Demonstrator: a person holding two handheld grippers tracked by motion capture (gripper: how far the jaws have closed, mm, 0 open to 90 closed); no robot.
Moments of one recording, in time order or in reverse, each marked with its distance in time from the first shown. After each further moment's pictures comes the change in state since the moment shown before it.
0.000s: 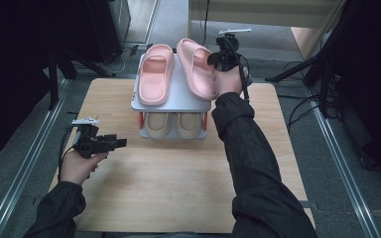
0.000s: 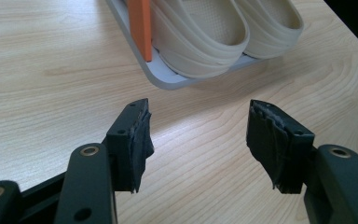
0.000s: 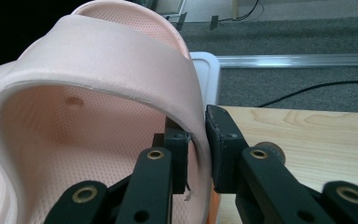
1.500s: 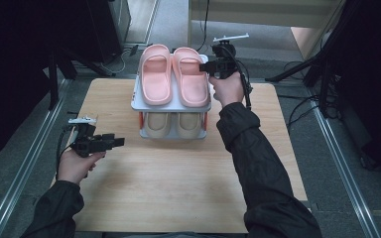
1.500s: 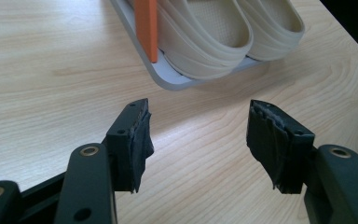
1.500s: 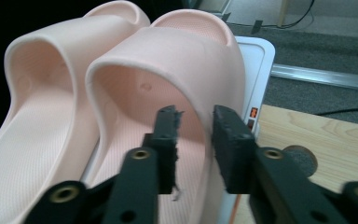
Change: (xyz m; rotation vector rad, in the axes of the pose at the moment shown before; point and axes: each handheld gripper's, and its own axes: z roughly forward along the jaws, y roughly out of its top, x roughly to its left) left arm 0.008 0.001 -0.006 -0.015 -0.012 -0.014; right arm 0.003 -0.020 -0.019 0.005 0.172 -0.155
